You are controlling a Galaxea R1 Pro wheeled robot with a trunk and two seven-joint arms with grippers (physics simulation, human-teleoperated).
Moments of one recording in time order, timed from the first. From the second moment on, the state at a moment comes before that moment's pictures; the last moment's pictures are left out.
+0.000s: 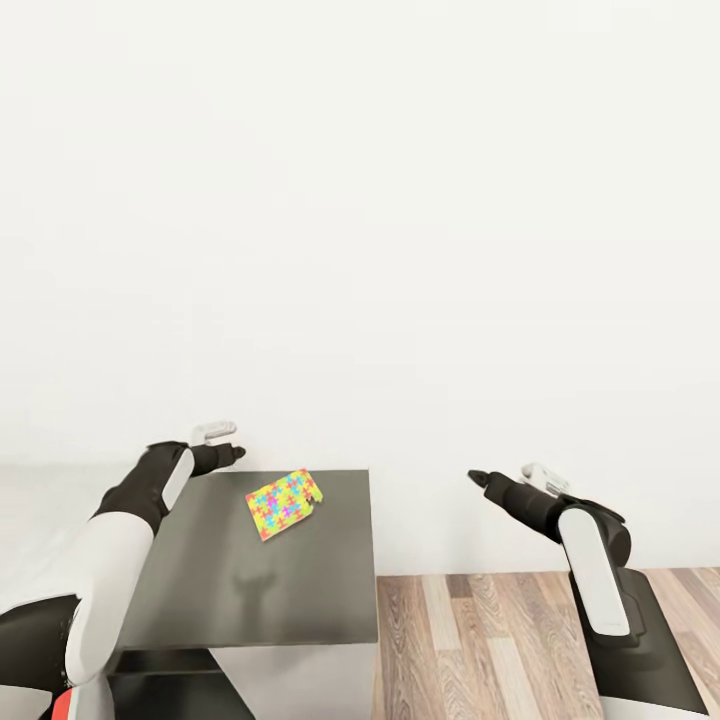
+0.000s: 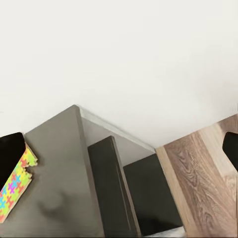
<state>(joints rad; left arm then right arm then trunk) -0.97 0.12 0.16 -0.57 0.07 0.58 -0.08 -0.44 -0.01 -0.15 -1.56 -0.73 0.90 -0.35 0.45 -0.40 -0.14</state>
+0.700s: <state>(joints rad) -0.97 0.12 0.16 -0.42 0.07 0.56 -0.07 -0.44 -0.07 -0.16 -1.53 -0.73 0.99 -0.06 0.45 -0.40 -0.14</state>
